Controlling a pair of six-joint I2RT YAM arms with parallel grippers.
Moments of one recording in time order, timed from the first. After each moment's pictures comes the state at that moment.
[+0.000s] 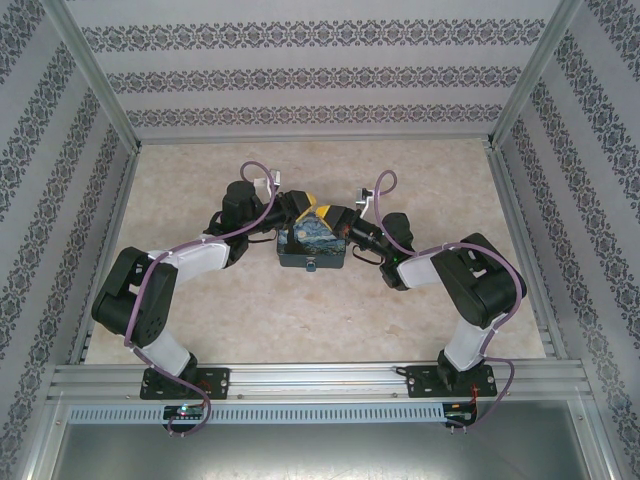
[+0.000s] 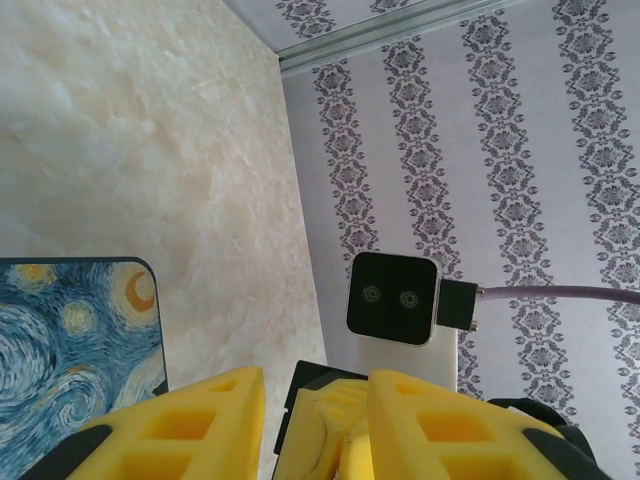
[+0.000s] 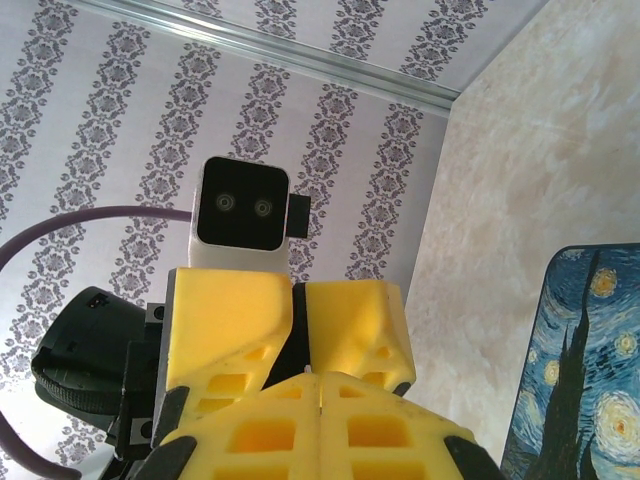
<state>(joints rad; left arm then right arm) -0.39 1.63 0.86 0.56 0.61 -1.13 0.50 1.76 0.62 1.24 -0.54 1.36</state>
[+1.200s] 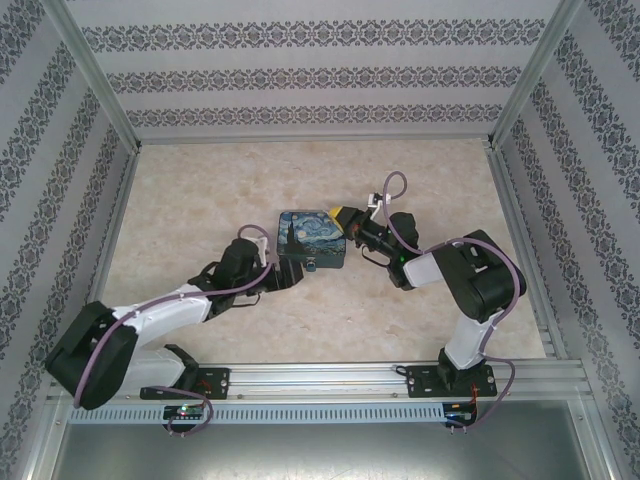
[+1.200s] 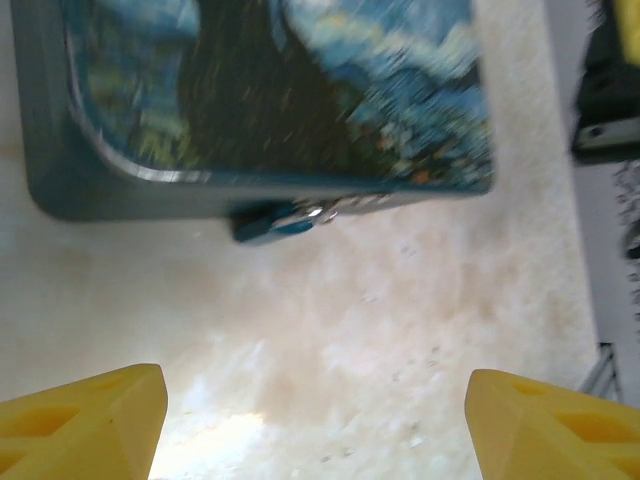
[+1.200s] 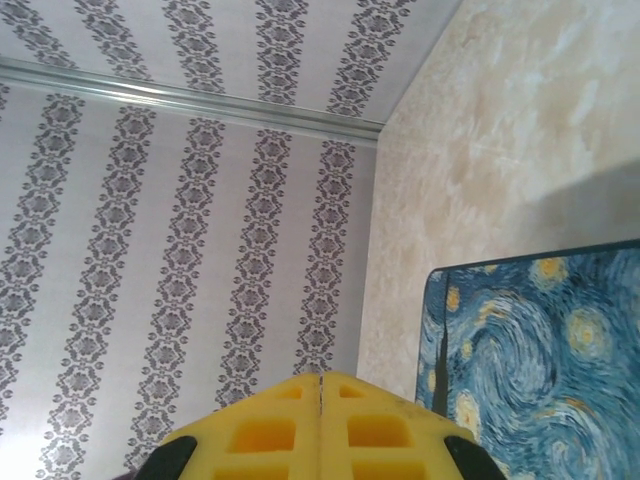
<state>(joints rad) -0.59 1.28 0.47 0.13 0.28 -0.78 0.42 1.80 0.59 1.18 -0.52 1.39</state>
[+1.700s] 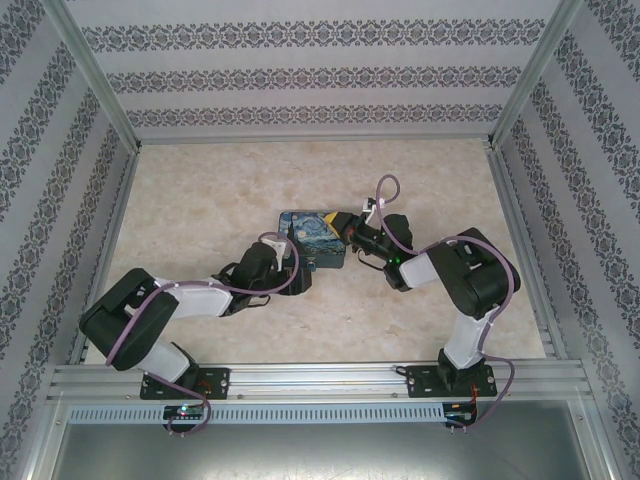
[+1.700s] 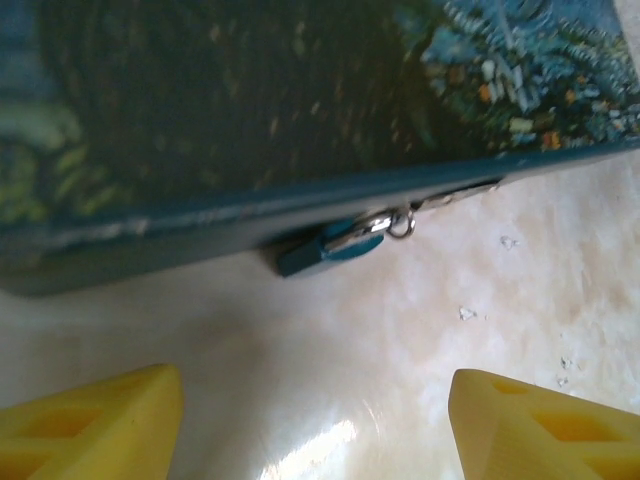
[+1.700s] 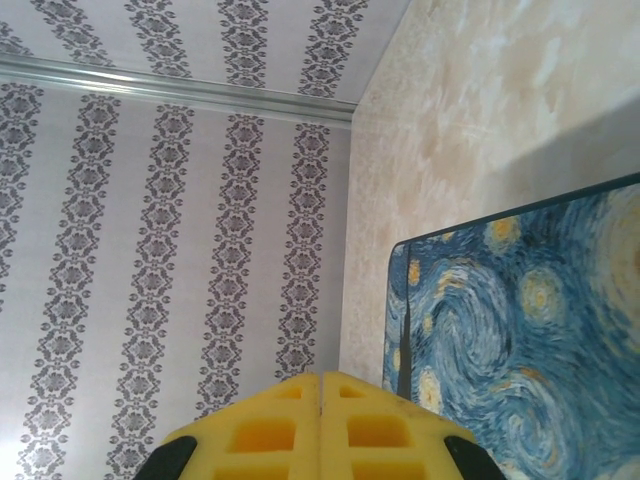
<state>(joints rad) -0.63 1.51 0.49 0.33 0.19 -0.60 0.44 1.83 0.60 1.15 -0.51 1.39</state>
